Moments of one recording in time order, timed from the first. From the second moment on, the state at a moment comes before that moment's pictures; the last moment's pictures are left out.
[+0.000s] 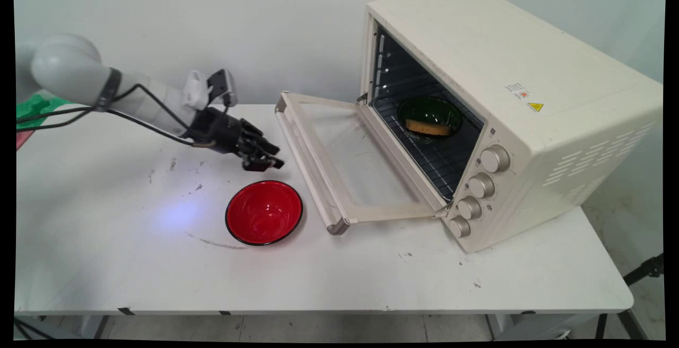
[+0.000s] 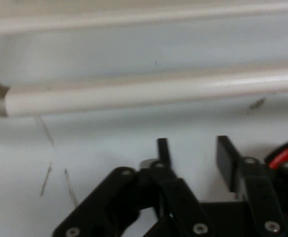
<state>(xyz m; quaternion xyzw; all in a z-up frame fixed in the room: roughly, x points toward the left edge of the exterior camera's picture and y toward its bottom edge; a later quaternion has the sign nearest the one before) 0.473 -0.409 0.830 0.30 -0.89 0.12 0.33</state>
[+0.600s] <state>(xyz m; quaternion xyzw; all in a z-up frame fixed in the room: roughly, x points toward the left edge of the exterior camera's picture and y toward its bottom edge) 0.443 -0.436 0.843 0.30 -0.85 0.14 0.41</state>
